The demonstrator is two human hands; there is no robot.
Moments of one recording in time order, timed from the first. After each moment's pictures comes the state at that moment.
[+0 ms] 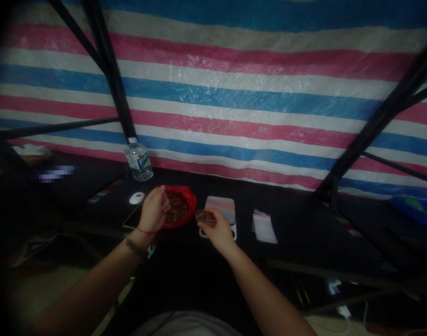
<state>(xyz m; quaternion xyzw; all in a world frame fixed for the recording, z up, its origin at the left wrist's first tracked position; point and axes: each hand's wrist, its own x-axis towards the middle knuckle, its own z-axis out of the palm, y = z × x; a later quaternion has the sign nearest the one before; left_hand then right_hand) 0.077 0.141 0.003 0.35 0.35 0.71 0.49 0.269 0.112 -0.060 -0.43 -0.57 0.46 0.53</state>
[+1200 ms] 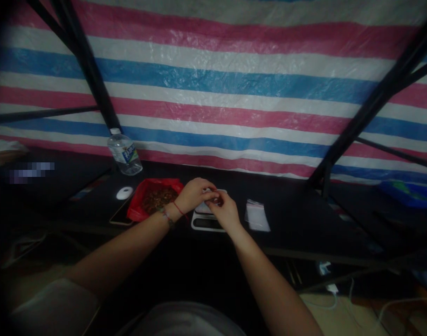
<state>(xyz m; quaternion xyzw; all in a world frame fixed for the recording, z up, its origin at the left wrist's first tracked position) 0.171 0.182 0.009 0.87 0.33 0.34 0.13 0.317 0.136 -0.043 -0.55 -0.62 0.26 0.49</state>
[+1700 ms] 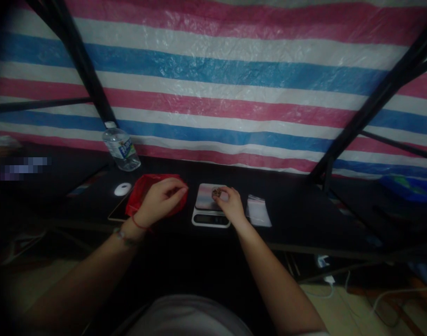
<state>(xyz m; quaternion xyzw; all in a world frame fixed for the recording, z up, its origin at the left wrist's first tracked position) 0.100 0.137 0.019 0.80 0.38 0.45 0.15 0.342 0.158 -0.070 -0.58 -0.64 0.19 0.46</state>
